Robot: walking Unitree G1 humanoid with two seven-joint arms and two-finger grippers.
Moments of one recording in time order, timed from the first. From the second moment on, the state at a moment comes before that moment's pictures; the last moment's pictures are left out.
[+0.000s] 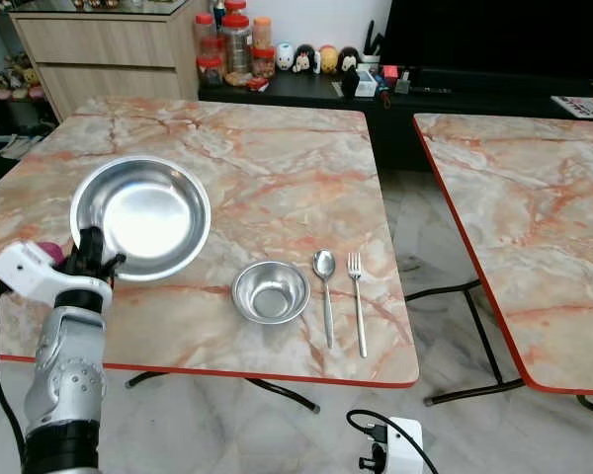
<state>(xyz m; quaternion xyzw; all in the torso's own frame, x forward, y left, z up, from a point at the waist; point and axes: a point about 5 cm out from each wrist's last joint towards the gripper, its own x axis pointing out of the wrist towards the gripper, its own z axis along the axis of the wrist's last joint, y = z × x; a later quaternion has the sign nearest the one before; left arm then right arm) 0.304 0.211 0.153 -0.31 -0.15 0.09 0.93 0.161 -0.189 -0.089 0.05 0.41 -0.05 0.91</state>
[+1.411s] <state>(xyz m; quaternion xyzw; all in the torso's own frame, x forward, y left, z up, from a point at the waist) 0.182 0.420 0.159 0.02 -0.16 0.54 0.82 0.167 -0.188 -0.086 0.05 0.40 -0.05 0.91</state>
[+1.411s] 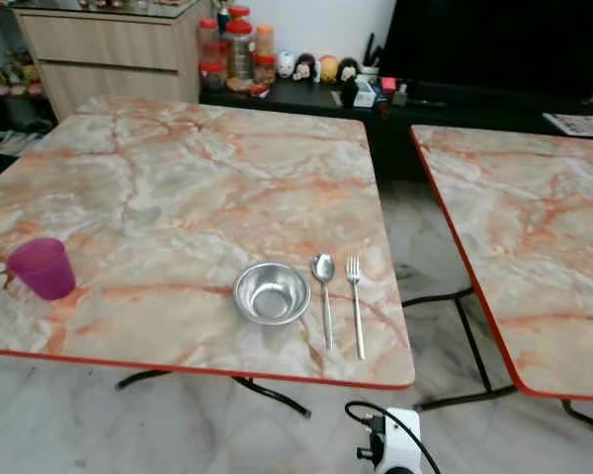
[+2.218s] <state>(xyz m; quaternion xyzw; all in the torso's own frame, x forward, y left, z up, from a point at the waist) 0.147 0.462 0.084 0.37 0.29 0.48 0.74 0.162 -0.189 -0.089 0.06 0.41 -0.07 0.91</state>
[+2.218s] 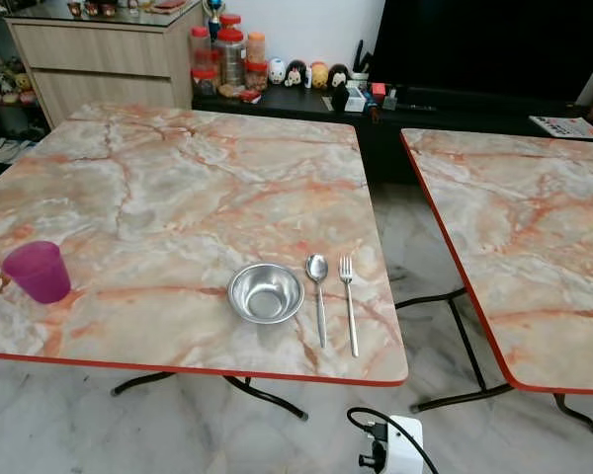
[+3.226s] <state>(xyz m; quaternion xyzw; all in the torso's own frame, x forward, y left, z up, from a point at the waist) 0.187 0.336 -0.032 0.03 0.45 0.26 0.85 0.158 -0.187 -0.090 0.08 0.41 -0.08 0.90</state>
